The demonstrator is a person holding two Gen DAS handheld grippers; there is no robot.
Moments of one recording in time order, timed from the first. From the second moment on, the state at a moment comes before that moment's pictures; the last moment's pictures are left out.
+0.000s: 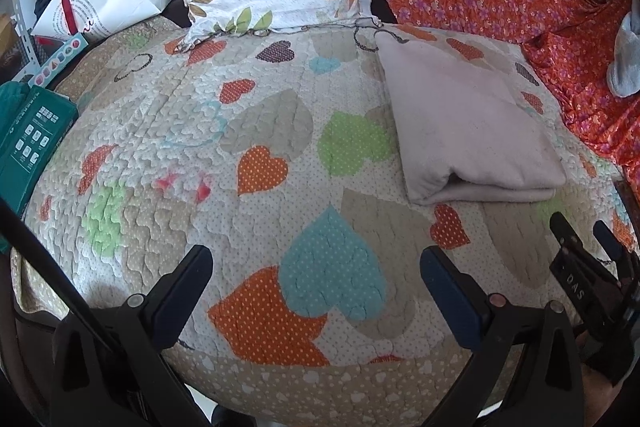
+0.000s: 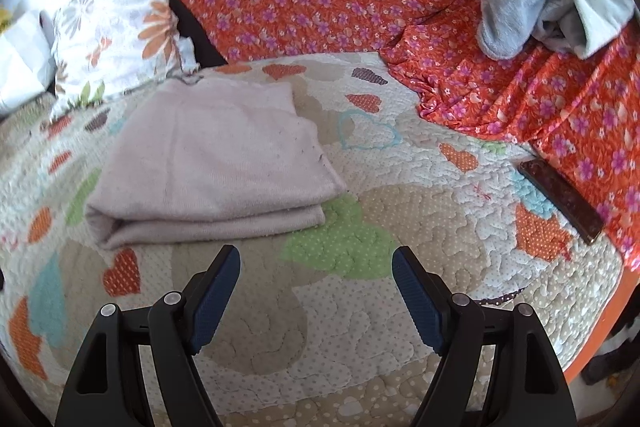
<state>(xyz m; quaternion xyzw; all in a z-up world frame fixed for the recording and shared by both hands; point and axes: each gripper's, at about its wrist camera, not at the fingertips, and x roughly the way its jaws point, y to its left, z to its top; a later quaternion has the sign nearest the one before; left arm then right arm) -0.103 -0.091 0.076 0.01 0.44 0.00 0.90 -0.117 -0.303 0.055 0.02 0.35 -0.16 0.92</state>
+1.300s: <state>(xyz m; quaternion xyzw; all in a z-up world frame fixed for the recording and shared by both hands) -0.139 -0.080 0.141 -0.02 0.26 -0.01 0.96 -0.126 -0.270 0.047 -0.05 0.35 -0.17 0.92</state>
